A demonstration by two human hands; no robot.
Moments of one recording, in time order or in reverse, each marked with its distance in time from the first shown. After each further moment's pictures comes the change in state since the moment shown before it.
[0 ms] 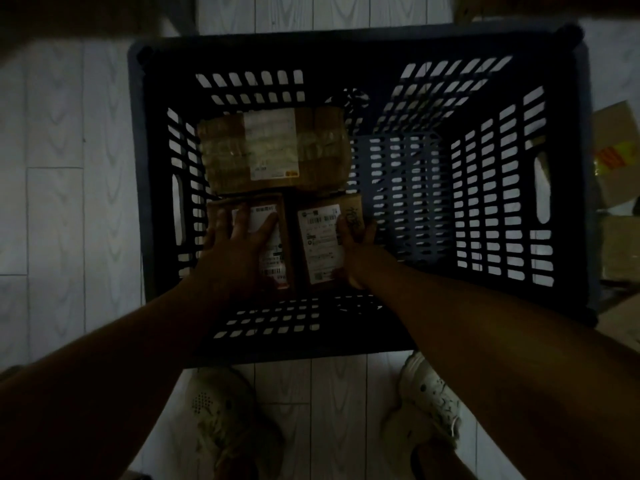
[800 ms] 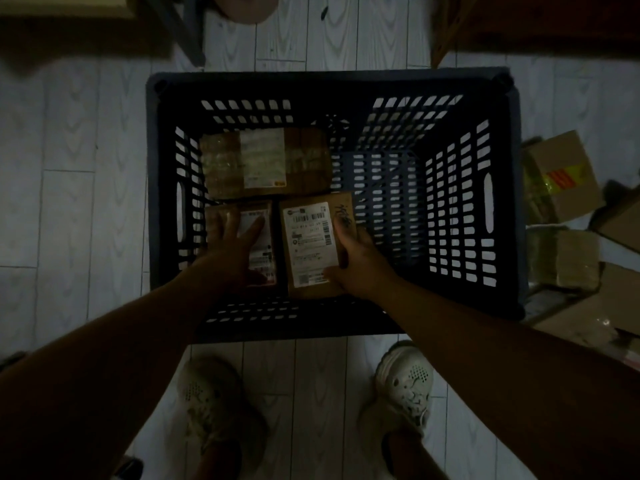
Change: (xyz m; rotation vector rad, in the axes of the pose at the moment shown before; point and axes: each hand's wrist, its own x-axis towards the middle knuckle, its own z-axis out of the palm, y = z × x) left_hand -0.016 0.015 -0.020 -0.117 -0.100 -0.099; right_hand -0.082 0.013 -0.027 0.275 0.197 -0.280
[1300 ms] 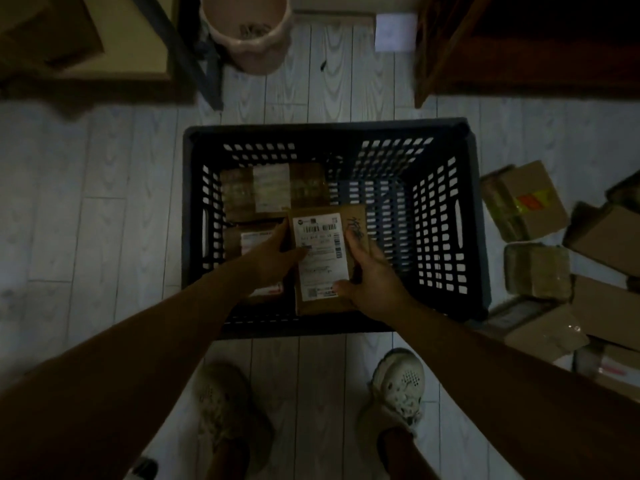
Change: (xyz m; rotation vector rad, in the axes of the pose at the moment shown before) left_hand -0.064 0.073 -0.066 -0.954 -0.063 0.051; right_hand -0.066 -0.023 -0.031 0.084 0.139 -0.097
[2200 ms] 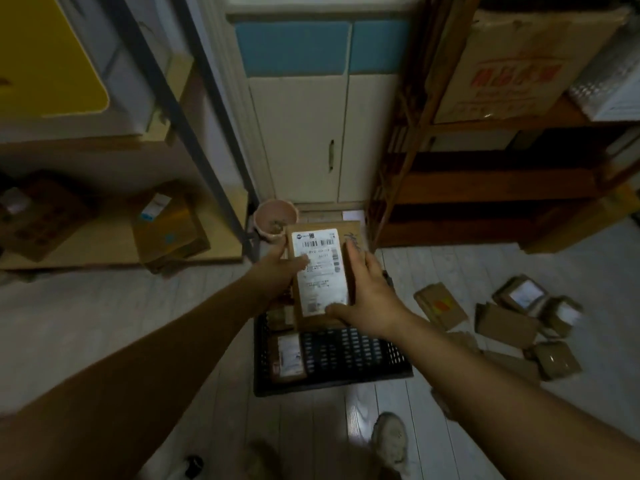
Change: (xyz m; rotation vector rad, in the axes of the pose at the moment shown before) left_hand -0.381 0.257 -0.118 -0.304 0.063 0.274; right_hand -0.283 -0.348 -0.193 -0.155 0.239 -0.253
